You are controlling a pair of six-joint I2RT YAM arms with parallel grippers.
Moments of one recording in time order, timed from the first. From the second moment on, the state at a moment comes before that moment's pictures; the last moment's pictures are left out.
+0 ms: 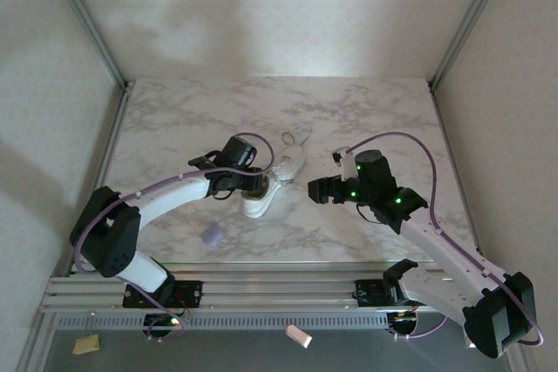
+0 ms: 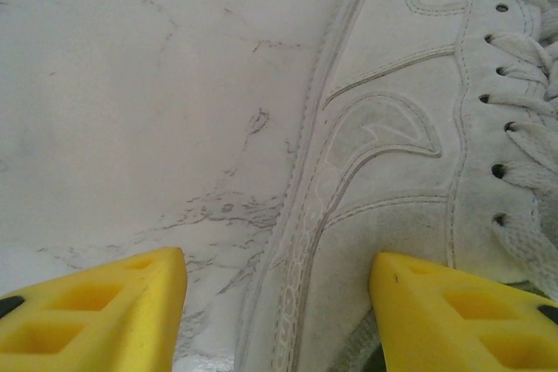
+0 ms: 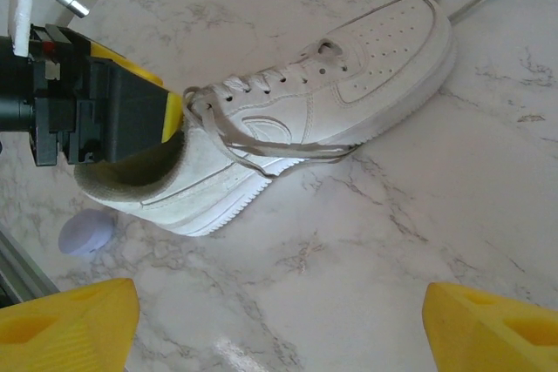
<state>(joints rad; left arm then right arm) -0.60 1.52 0.96 -0.43 -0.10 -0.45 0.56 0.97 0.70 -0.39 -0.29 0.33</state>
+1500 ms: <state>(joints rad) -0.64 1.38 1.23 -0.63 -0.16 -0.39 0.56 0.92 0.64 -0.20 -0.21 0.20</state>
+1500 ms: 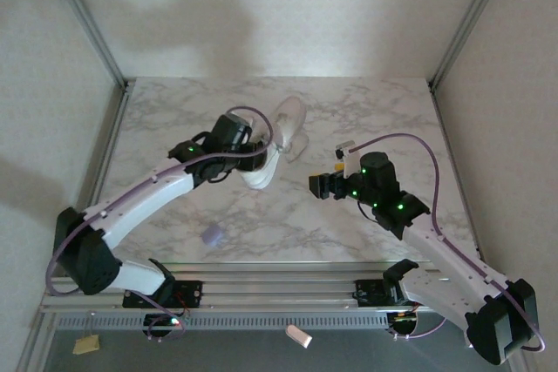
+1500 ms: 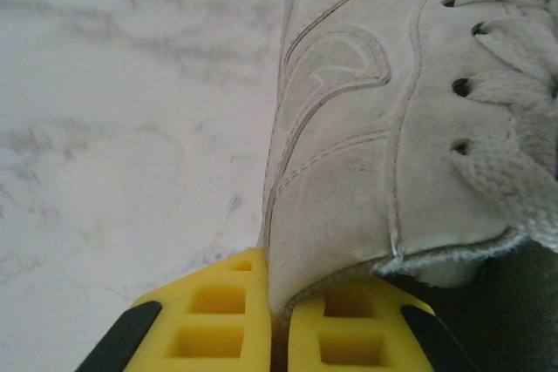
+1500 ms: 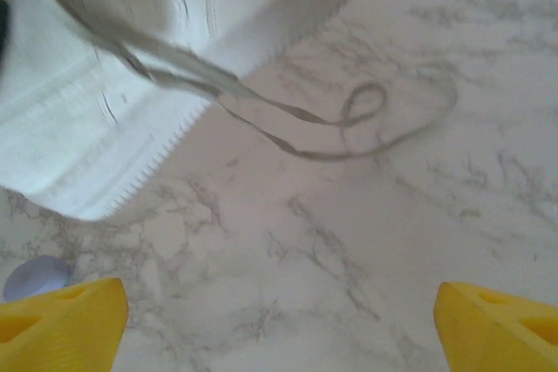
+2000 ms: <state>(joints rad) -0.64 1.32 1.58 -0.86 -0.24 -0.33 0.58 1.08 0.61 0.30 -0.53 0.05</state>
